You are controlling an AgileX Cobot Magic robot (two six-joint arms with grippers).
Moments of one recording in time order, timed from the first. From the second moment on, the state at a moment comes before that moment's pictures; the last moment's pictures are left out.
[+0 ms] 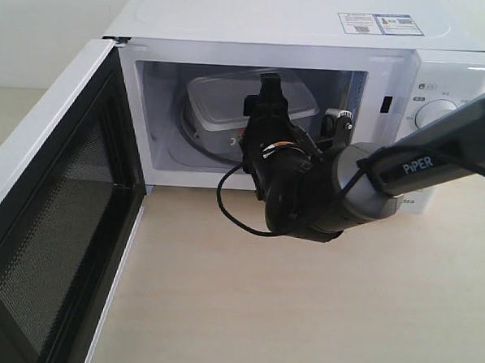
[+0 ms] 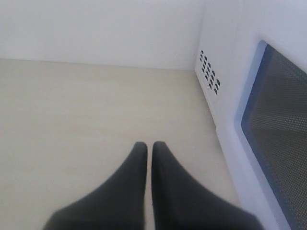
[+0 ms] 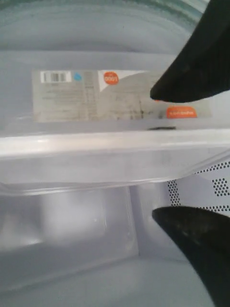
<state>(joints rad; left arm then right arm) 0.02 0.00 0.00 -0.11 0.30 0.05 0.72 2.12 -1.10 0.67 -0.82 1.23</state>
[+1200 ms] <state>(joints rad) 0.02 0.00 0.00 -0.11 0.30 0.05 0.72 2.06 -0.91 0.40 -0.96 1.35</state>
